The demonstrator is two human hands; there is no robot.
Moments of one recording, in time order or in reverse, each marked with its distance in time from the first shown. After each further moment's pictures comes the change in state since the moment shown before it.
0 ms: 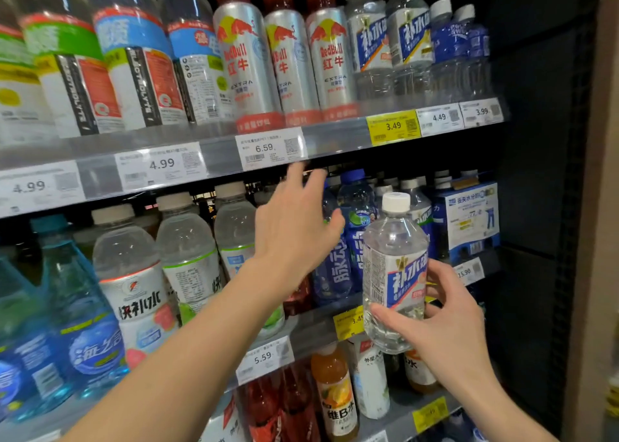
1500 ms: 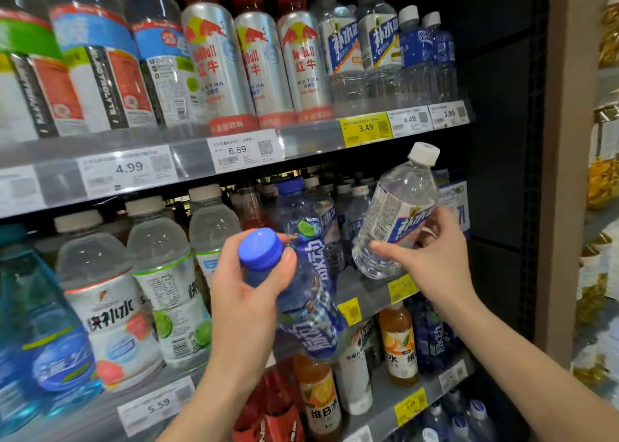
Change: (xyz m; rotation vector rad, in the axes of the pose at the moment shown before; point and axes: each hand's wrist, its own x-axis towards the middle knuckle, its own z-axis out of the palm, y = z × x) left_hand -0.084 0.009 -0.017 -1.274 0.167 -0.396; right_hand 0.073 -0.003 -0.022 0.027 0.116 -0.057
